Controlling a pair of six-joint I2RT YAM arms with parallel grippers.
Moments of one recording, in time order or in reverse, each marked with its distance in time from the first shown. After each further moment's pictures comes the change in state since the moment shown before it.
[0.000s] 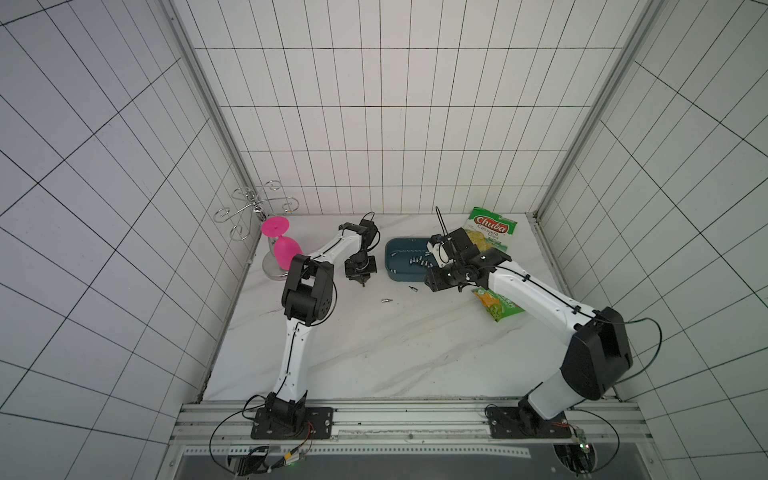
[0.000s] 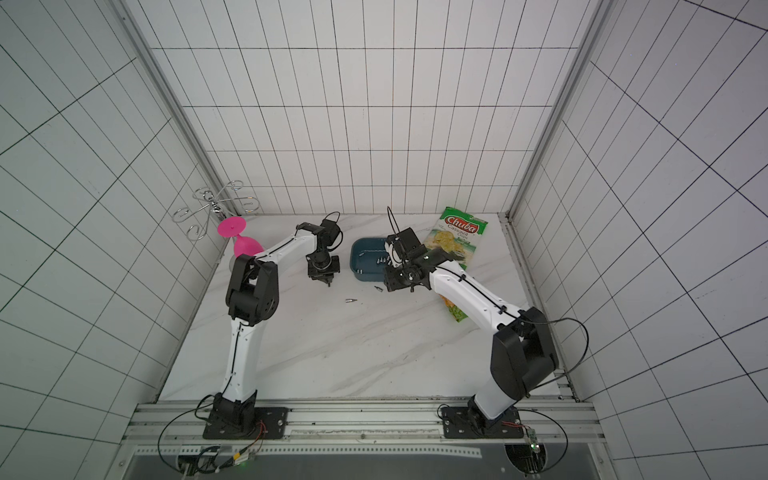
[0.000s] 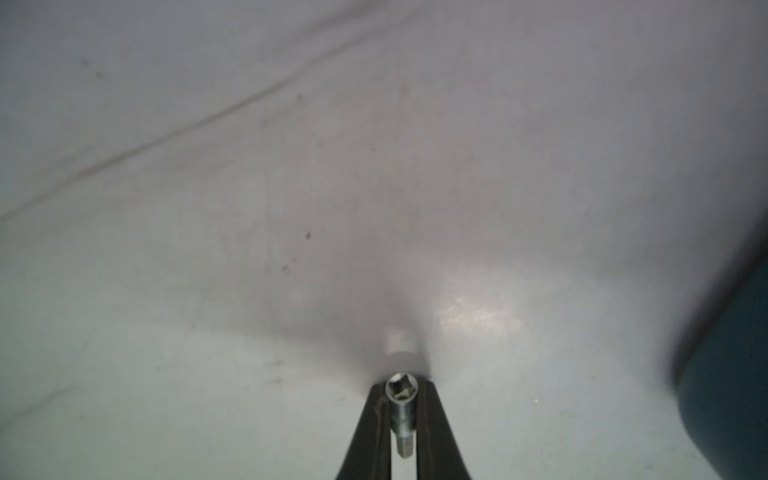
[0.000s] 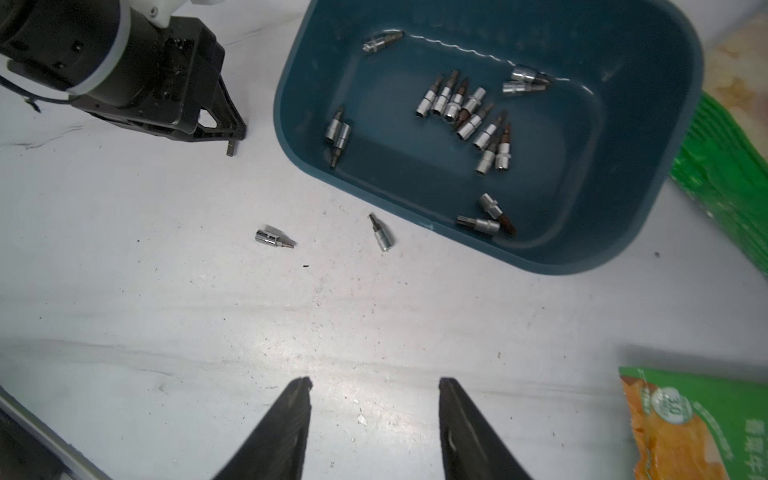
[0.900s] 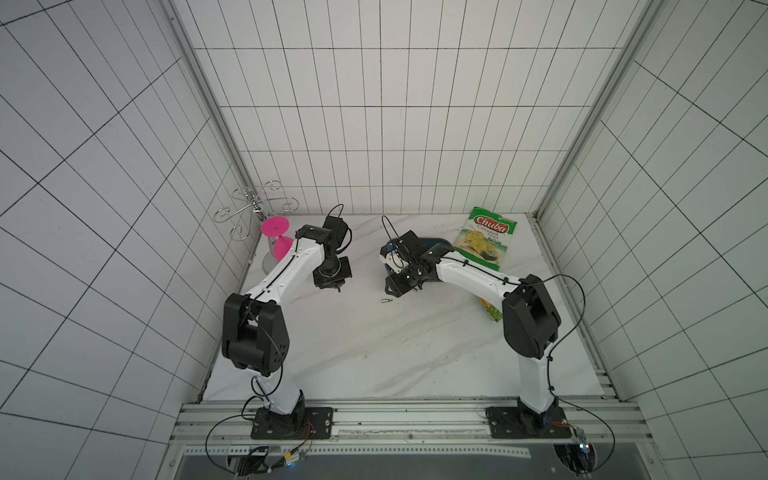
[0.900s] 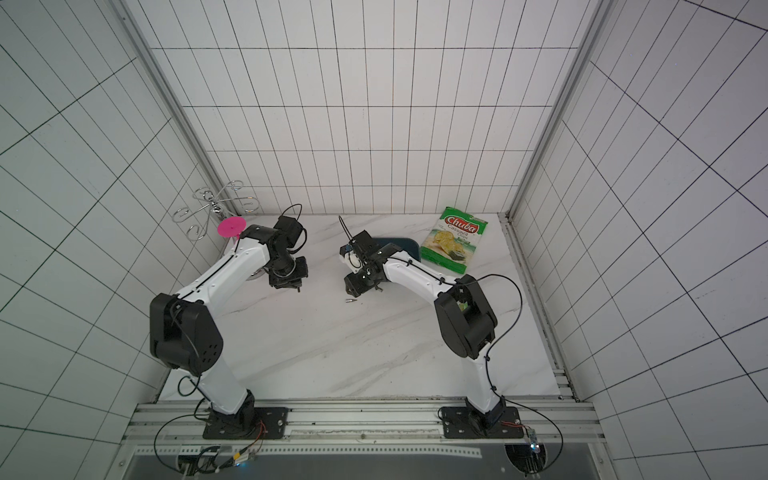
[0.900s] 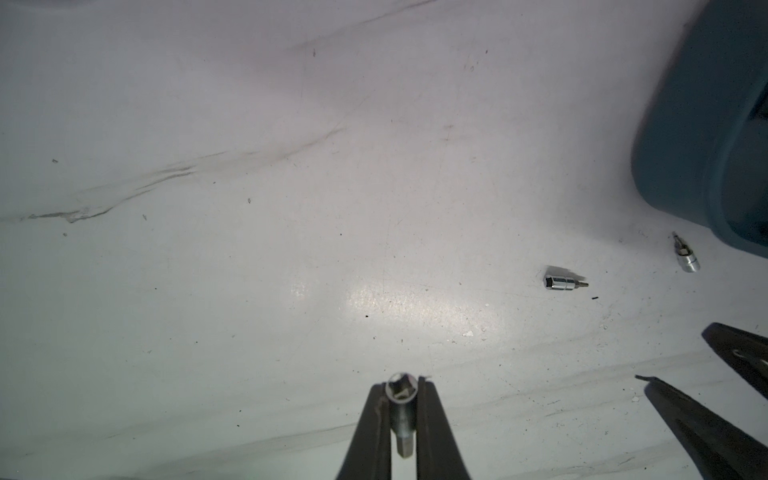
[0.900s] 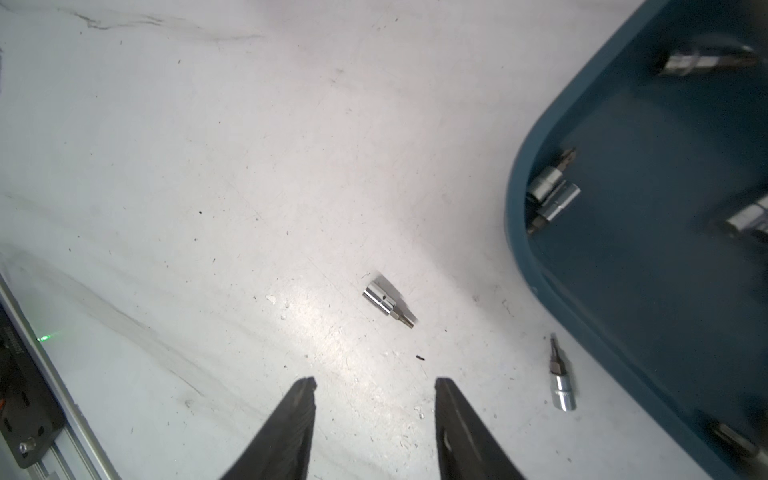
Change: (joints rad) left arm 0.065 -0.565 -0.355 -0.076 -0.008 -0.033; right arm 0.146 0.411 0.326 -0.010 -0.150 -0.160
